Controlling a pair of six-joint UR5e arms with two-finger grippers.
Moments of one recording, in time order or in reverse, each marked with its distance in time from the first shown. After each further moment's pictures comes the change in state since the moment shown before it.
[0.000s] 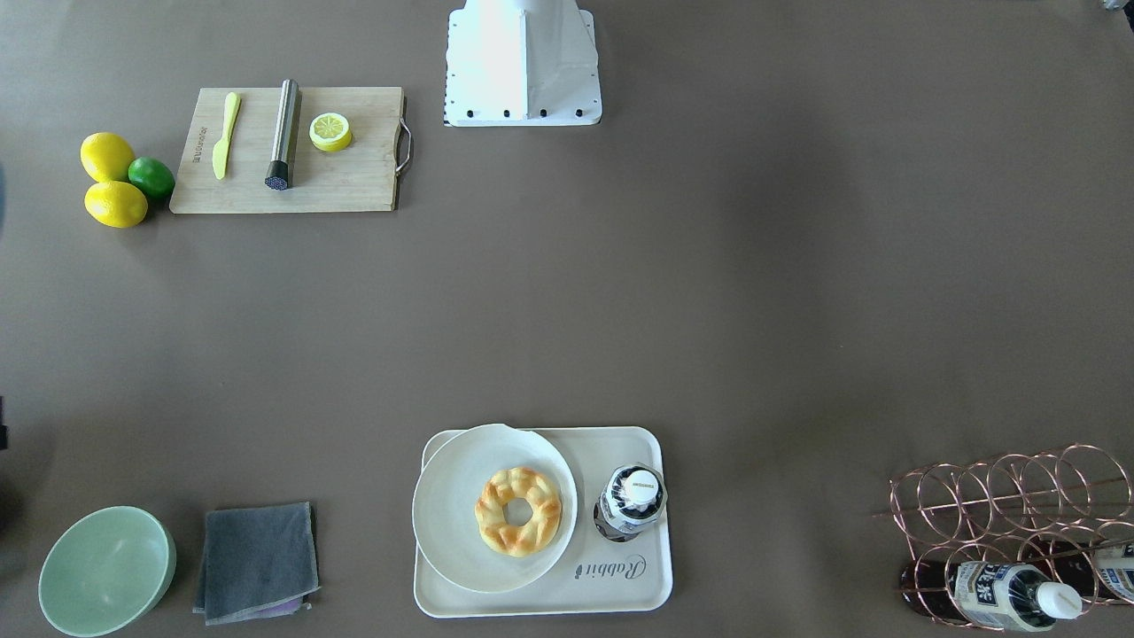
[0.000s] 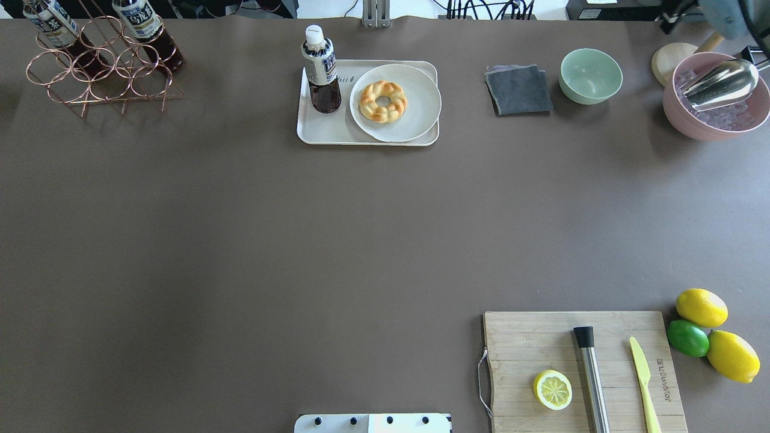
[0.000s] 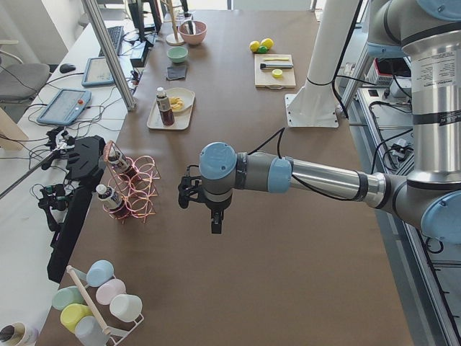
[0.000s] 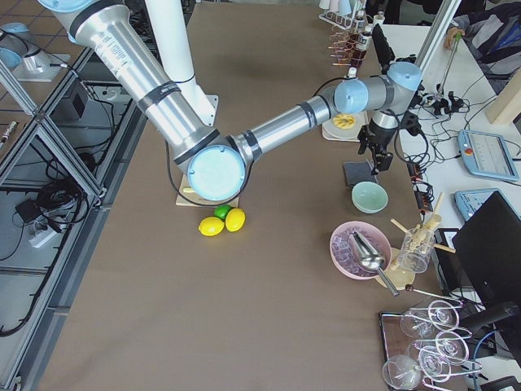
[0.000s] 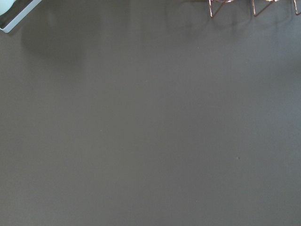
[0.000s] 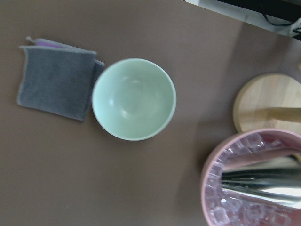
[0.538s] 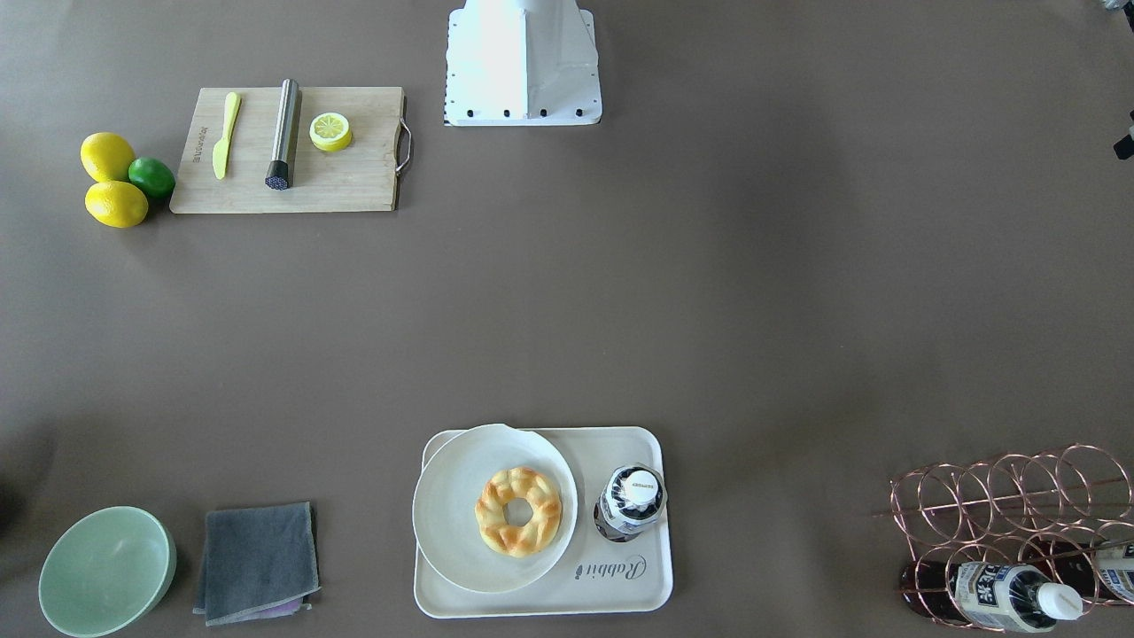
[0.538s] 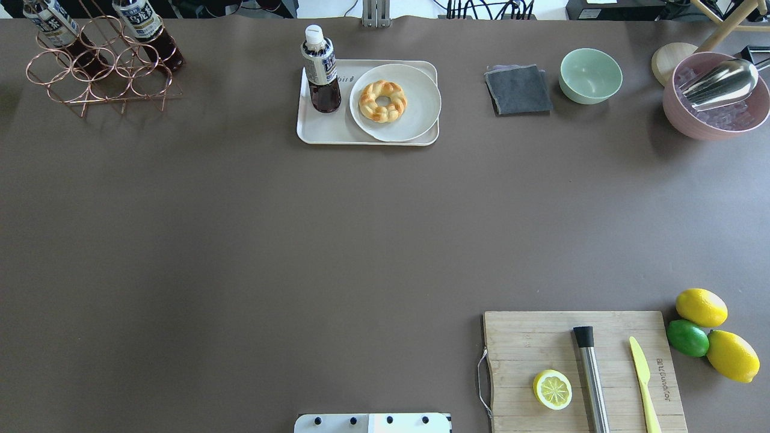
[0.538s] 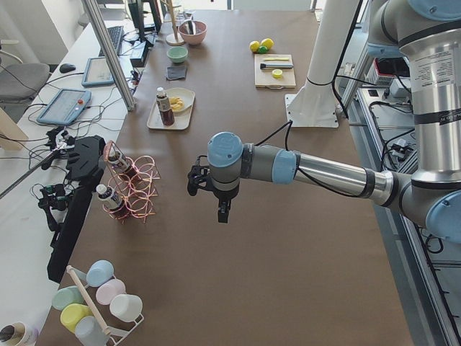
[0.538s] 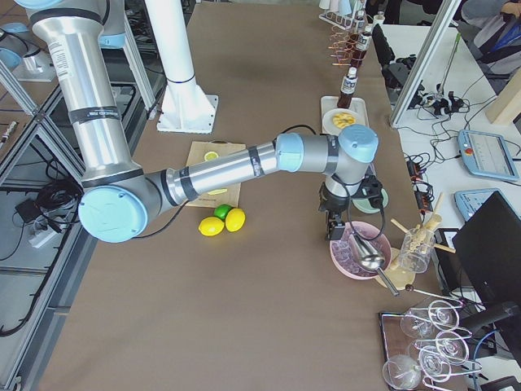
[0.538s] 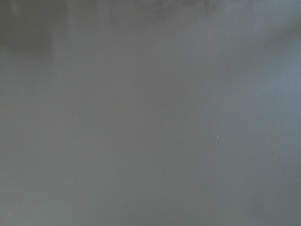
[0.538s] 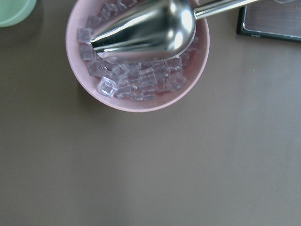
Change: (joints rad) left arm 0.074 0.045 -0.083 0.002 0.000 0.002; right arm 0.203 -0.425 0.275 -0.065 0.019 -0.101
